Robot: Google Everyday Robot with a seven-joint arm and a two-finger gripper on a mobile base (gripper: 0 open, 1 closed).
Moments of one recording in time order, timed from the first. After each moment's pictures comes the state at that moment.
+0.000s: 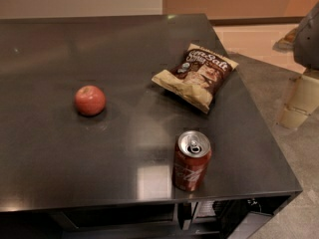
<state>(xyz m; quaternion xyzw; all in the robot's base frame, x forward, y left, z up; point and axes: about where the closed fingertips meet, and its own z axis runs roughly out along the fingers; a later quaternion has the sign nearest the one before) 0.438 -0.217 0.976 -0.60 0.78 -0.03 0.16</state>
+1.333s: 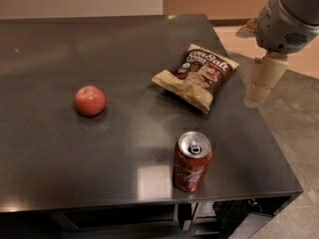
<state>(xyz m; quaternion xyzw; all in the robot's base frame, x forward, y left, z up) 0.516 -0.186 0.964 -0.67 0.71 -0.02 0.19</state>
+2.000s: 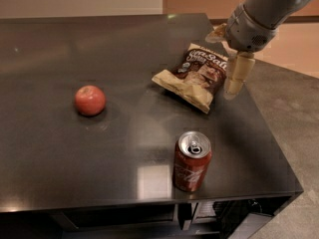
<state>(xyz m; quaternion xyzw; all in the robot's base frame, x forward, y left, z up) 0.580 -0.154 0.923 -0.74 0.64 0.04 0.20</state>
